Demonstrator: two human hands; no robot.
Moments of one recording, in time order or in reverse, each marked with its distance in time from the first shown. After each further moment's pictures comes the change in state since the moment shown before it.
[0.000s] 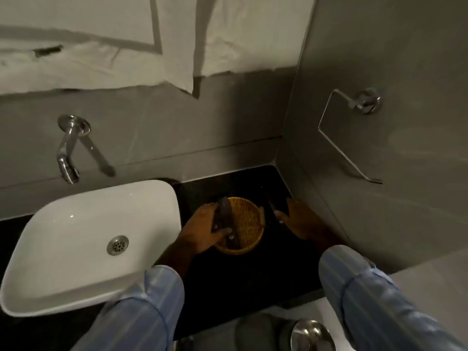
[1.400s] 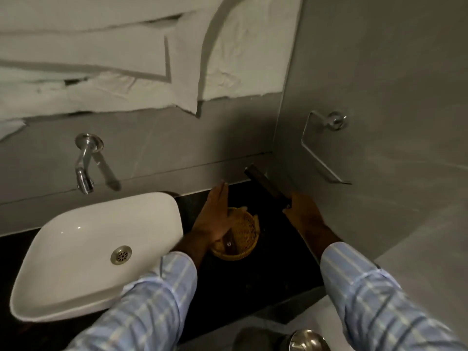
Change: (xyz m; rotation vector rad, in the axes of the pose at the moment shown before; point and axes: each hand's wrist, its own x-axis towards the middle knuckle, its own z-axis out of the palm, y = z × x) left_hand -0.005 0.078 -0.027 0.031 0.153 0.098; right_hand -0.051 -0.029 -0.060 0.145 0.207 0.094
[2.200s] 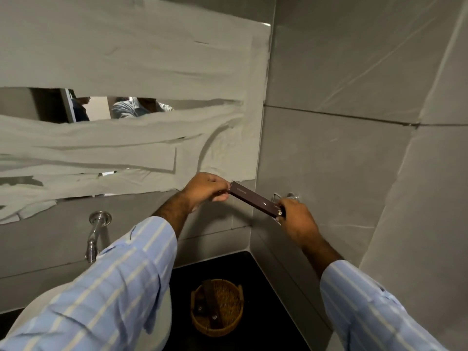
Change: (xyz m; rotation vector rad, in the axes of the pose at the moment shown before) left_hand 0.039 0.152 -0.220 -0.714 -0.030 0.098; right_hand -0.081 -0.080 -0.190 0.004 0.456 -0.231
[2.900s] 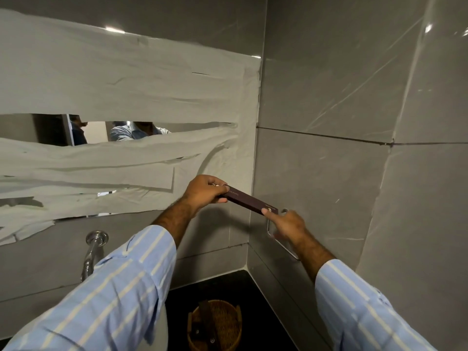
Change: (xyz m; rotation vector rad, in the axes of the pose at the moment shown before) left_hand -0.006 0.043 0.009 -0.025 0.172 0.098; right_hand 0.001 -0.034 -0.028 0.761 -0.064 0.508
